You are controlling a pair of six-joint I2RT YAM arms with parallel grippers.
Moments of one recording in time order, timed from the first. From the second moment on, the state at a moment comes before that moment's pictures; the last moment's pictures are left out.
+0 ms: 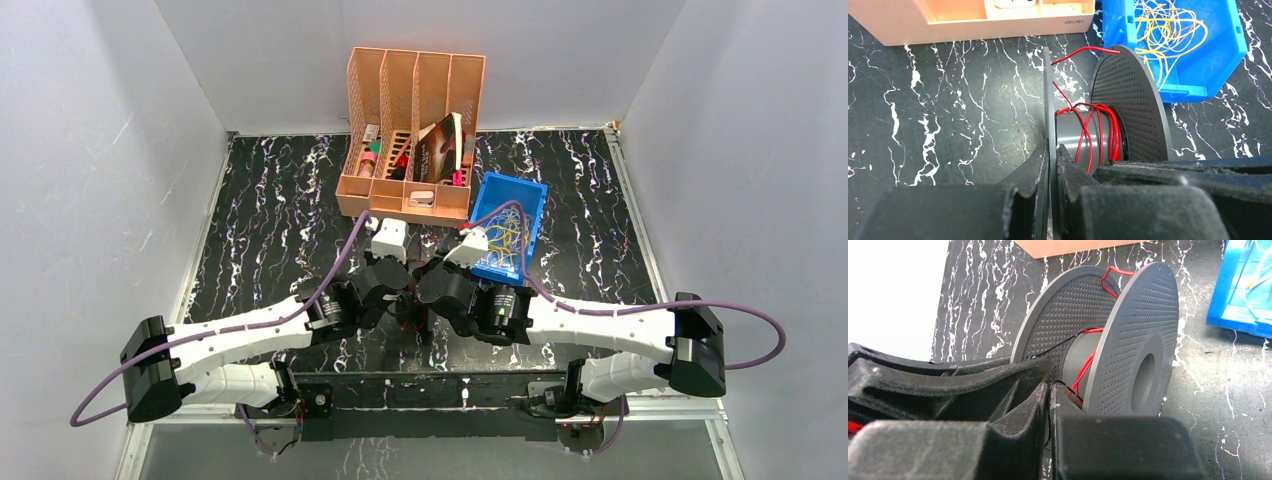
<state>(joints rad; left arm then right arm) -1.14 1.14 0.81 -0.24 -0.68 -0.51 1.32 1.28 0.96 -0.29 0.80 1.10</state>
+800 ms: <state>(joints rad) -1.19 1.10 0.77 -0.24 -0.69 -0.46 1.29 1.22 0.96 -0.33 0.89 1.13</state>
